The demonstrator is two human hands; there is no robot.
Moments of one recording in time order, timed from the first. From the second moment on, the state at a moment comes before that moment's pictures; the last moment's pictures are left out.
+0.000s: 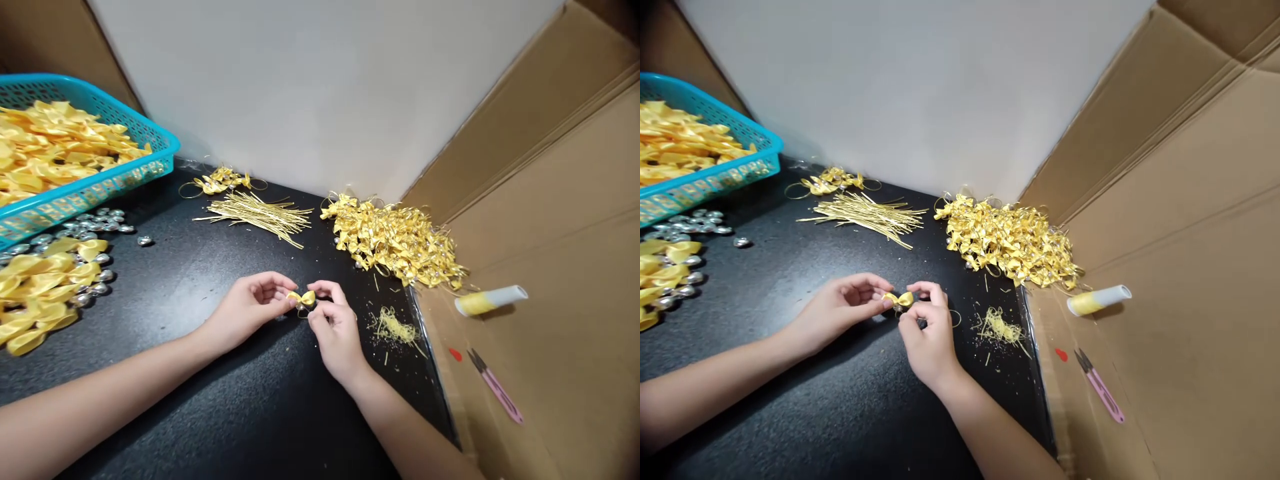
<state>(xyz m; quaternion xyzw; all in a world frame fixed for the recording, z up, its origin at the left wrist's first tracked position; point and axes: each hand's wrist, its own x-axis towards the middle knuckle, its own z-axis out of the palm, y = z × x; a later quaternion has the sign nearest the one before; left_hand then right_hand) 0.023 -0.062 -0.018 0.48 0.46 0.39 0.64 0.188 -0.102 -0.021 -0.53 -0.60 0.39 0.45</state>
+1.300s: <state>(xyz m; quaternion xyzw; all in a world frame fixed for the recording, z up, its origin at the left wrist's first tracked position) 0.025 -0.070 -0.017 0.50 0.48 0.40 0.61 0.186 -0.109 -0.025 -0.52 -0.60 0.39 0.47</state>
